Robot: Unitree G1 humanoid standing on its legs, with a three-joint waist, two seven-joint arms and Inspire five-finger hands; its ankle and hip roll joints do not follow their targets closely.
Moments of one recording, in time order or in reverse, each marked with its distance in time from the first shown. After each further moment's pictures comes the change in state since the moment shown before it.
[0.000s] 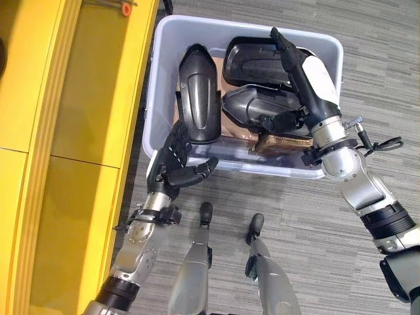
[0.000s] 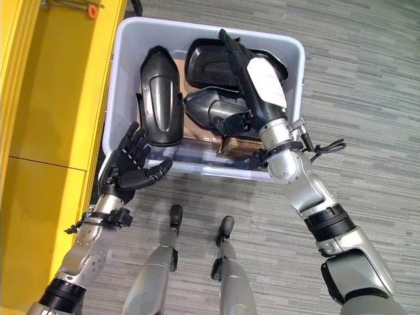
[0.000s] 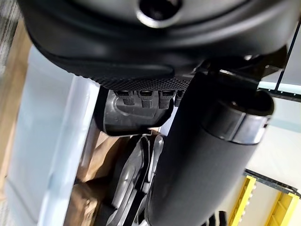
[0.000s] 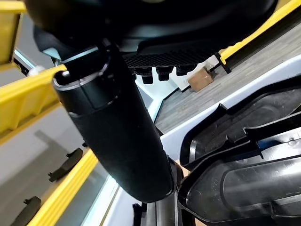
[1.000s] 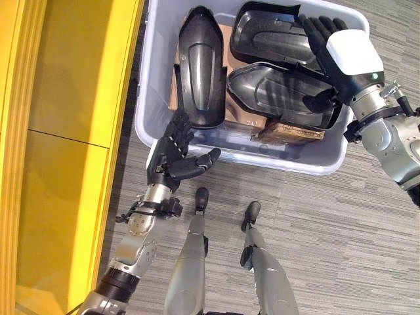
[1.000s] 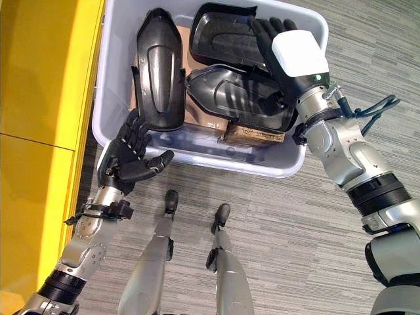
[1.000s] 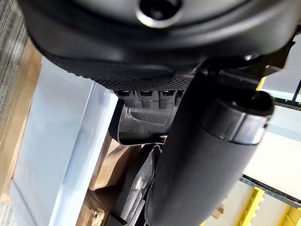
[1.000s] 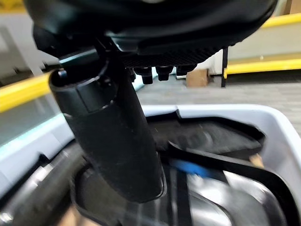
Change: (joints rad) left arm -0.044 0.026 -0.037 -0.006 -0.002 -0.018 0.016; right arm -0.256 -0.302 0.282 0.270 -0.153 0.013 0.011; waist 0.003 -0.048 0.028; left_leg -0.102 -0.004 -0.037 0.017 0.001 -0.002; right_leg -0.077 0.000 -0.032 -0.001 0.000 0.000
